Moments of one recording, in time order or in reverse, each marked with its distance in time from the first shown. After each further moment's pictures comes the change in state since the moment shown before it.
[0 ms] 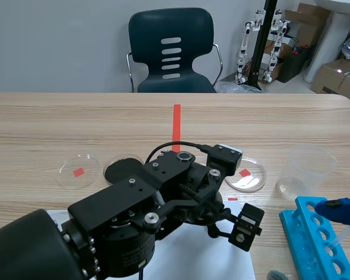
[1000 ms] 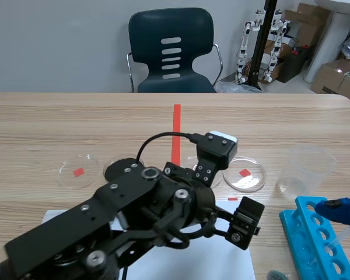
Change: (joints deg) left arm 7.9 -8.7 -0.1 15.4 -0.7 -3.2 -13.4; right arm 0.0 0.0 0.0 0.0 0.0 0.0 0.0
